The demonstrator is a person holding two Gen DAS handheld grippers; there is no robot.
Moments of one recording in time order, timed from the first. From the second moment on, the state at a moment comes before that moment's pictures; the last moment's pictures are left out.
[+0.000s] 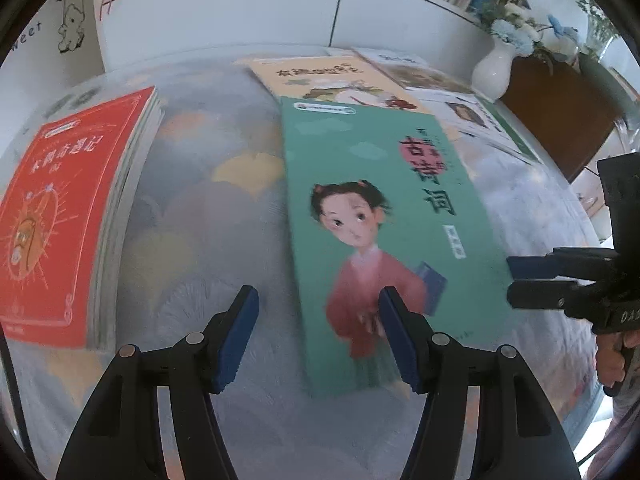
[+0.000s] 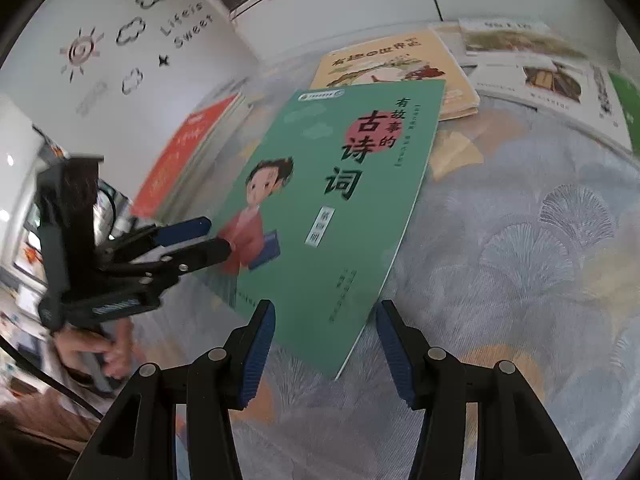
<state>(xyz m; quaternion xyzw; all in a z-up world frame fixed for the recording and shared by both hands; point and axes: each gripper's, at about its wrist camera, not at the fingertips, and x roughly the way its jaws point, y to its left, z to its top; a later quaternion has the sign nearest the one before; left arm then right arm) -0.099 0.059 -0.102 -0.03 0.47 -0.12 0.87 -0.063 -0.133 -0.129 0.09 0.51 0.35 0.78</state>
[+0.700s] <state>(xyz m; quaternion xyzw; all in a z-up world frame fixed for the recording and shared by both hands) -0.055 0.073 -0.105 -0.10 0.46 -0.17 0.86 0.010 -0.143 -0.162 0.20 0.52 0.44 0.71</state>
